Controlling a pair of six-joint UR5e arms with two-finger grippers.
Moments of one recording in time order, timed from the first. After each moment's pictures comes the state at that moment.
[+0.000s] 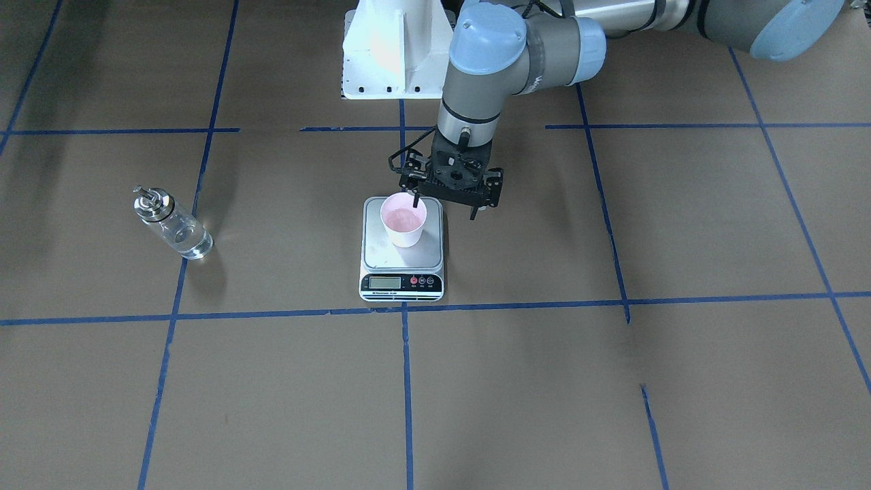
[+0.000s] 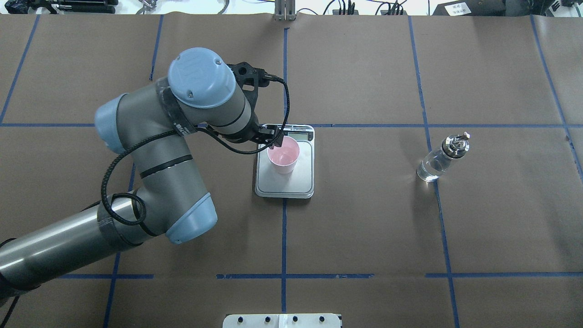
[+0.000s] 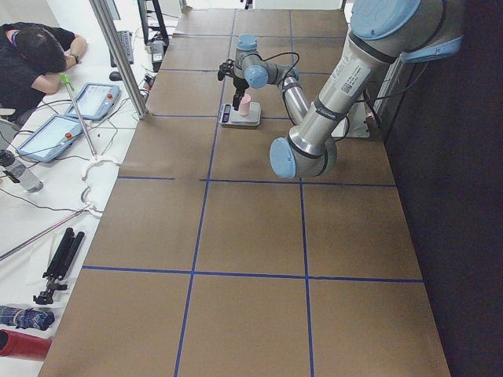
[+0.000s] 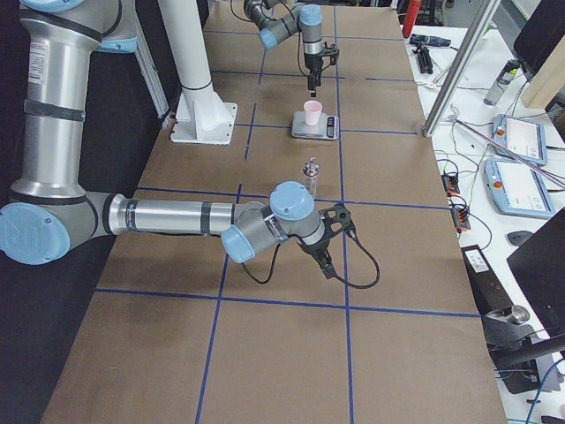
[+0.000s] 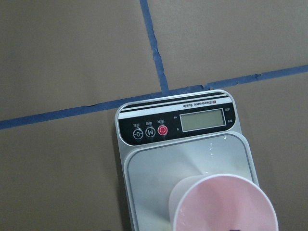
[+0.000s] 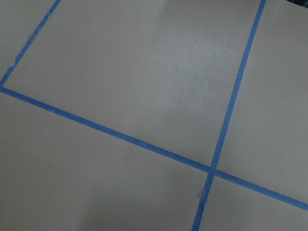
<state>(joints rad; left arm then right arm) -0.62 -2.31 -1.71 -1.58 -1.88 -0.93 1.48 -1.73 1.72 -0.96 2.32 0.15</state>
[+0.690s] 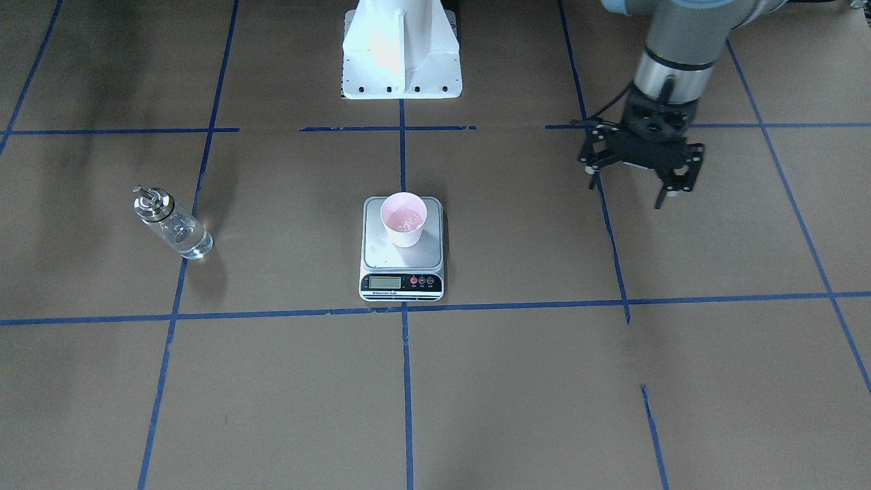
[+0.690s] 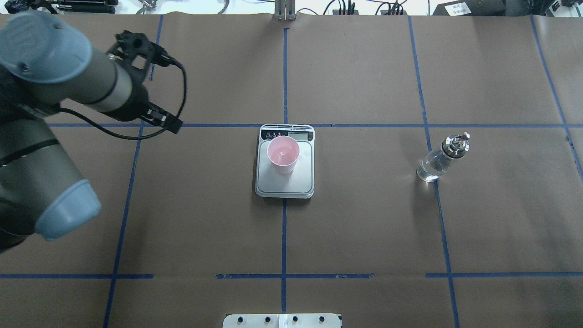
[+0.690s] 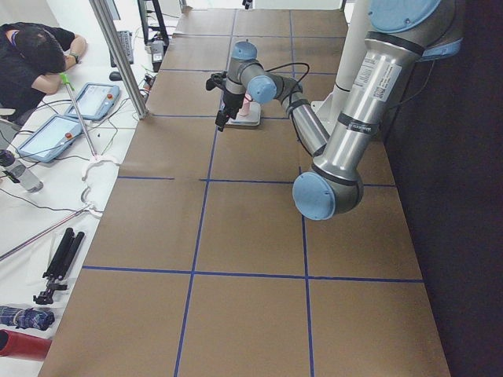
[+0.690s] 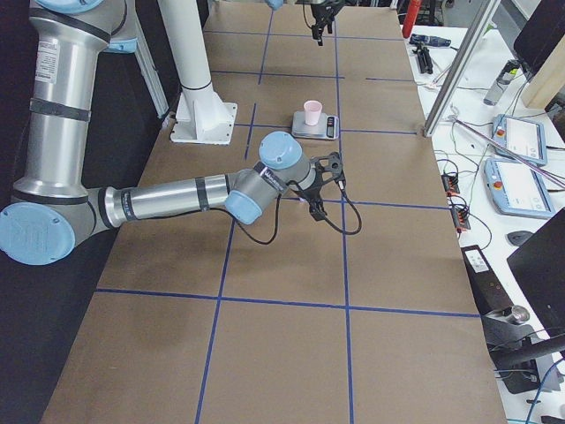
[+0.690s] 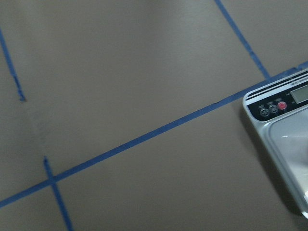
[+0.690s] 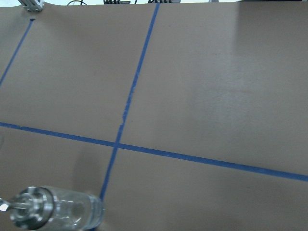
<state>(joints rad) -0.92 -1.90 -2.07 -1.47 -1.92 -0.38 1.31 -1.76 1.97 -0.87 2.33 0.68</state>
